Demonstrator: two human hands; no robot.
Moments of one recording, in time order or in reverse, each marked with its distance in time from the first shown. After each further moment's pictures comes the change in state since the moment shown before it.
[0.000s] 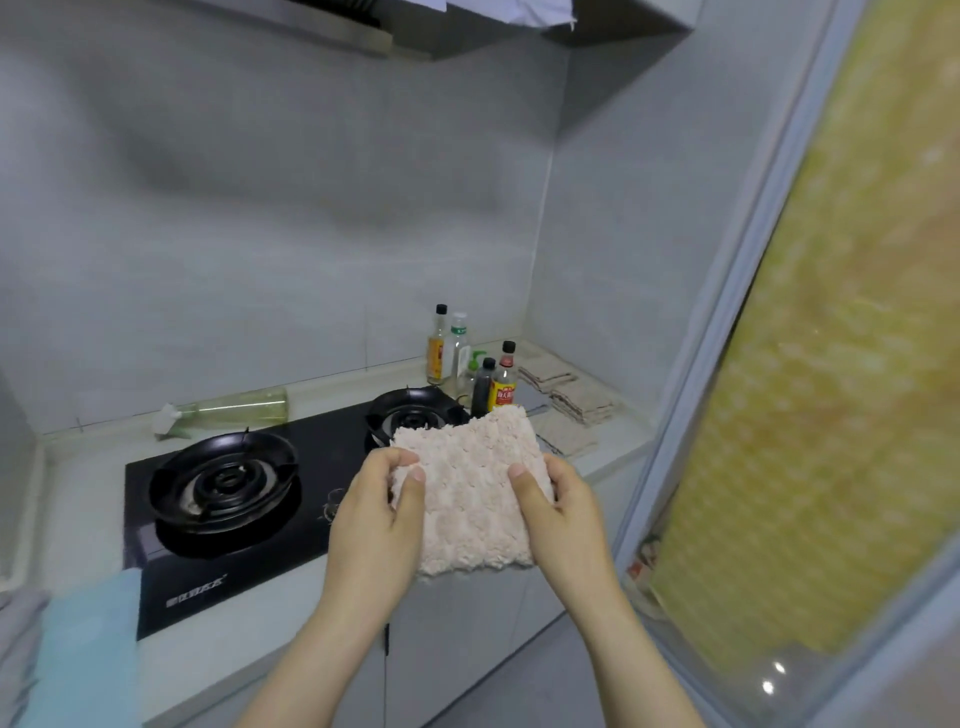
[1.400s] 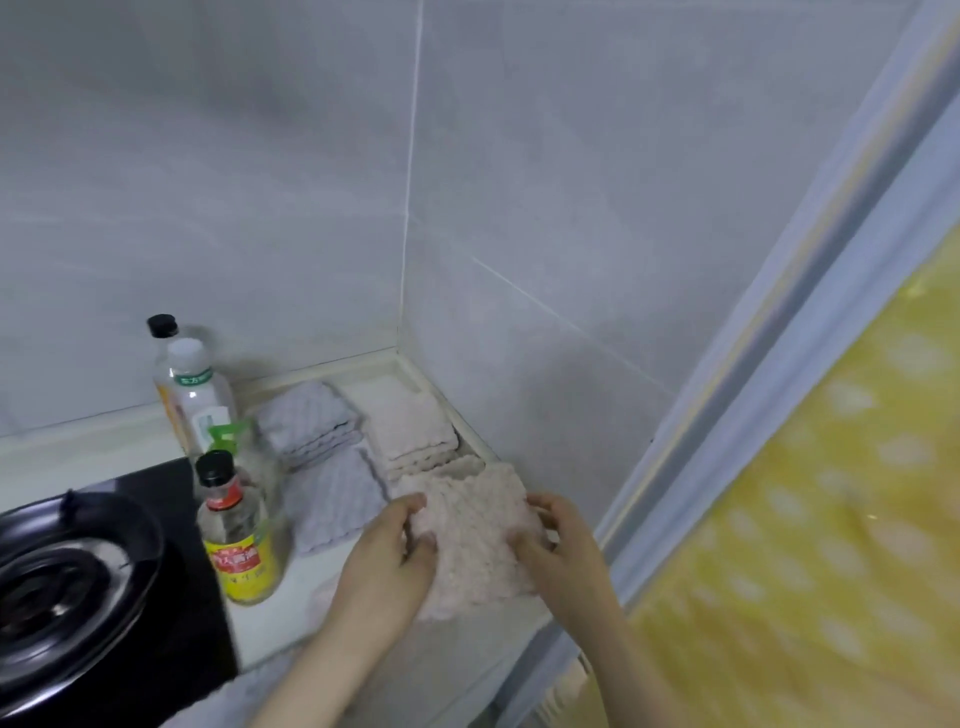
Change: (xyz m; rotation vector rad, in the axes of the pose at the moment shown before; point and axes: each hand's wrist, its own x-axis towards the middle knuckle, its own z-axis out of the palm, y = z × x) left_hand 0.367 -0.043 0.561 0.112 -0.345 -0.298; right_hand 0.567 0.301 -0.226 -0.240 -0.180 0.352
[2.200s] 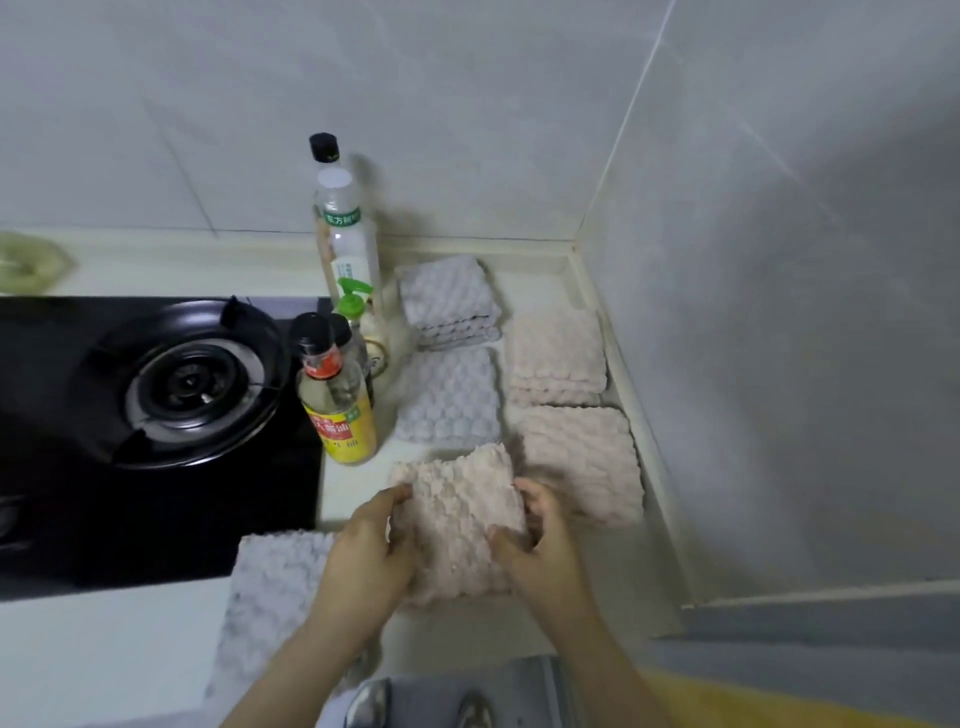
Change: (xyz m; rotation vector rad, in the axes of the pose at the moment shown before) left_hand 0.007 -0.118 0.029 0.068 0.246 -0.492; right_hand 0.077 0.083 0.112 -0.031 -0.489 0.055
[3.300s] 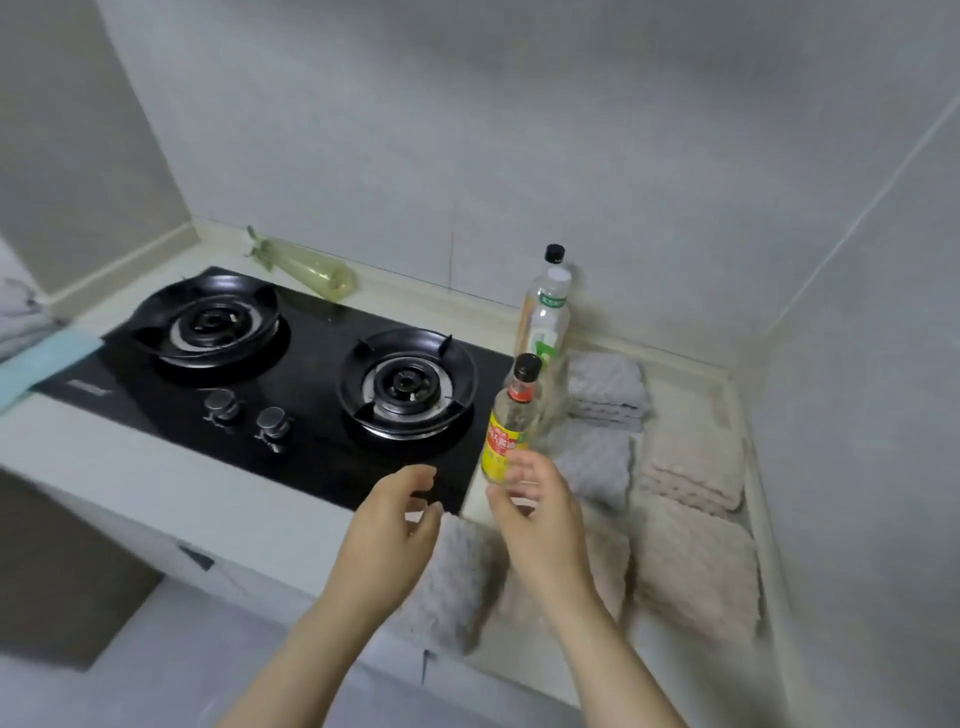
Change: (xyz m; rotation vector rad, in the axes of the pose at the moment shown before) left_hand -0.098 -0.011 -0.095 -0.151 0.483 0.046; right_hand -0.064 -0.111 0.073 -0.060 -0.242 -0.518
